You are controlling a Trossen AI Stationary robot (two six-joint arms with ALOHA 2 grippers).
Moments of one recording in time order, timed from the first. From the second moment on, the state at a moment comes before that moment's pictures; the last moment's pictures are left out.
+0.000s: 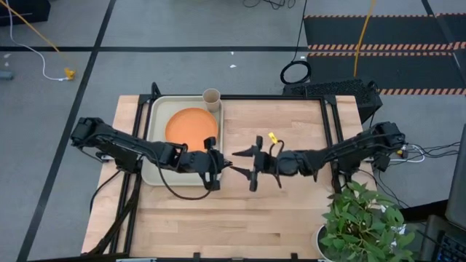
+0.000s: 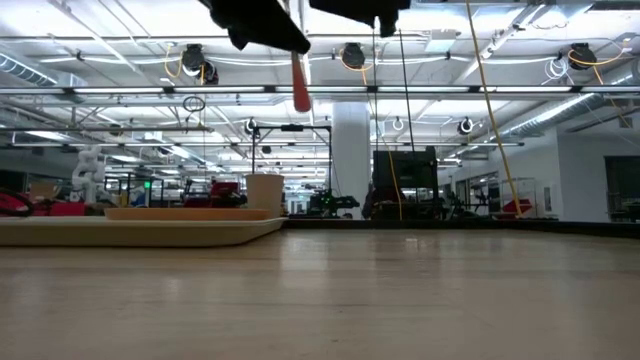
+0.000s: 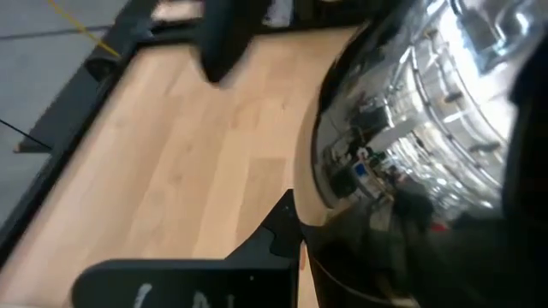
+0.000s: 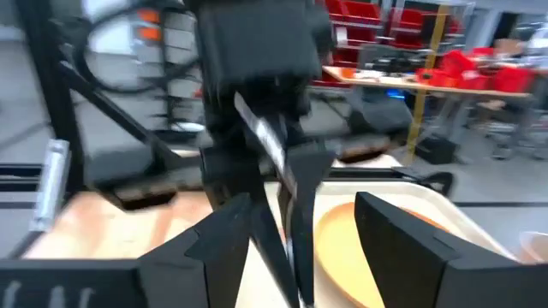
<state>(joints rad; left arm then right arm) -0.23 1.46 1.09 -0.22 -0.36 -0.05 0.23 1.49 0.88 0.53 0.37 -0.01</state>
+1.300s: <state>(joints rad) -0.25 1.45 1.09 -0.23 -0.46 -0.11 0.14 1.57 0.88 0.67 0.21 0.01</state>
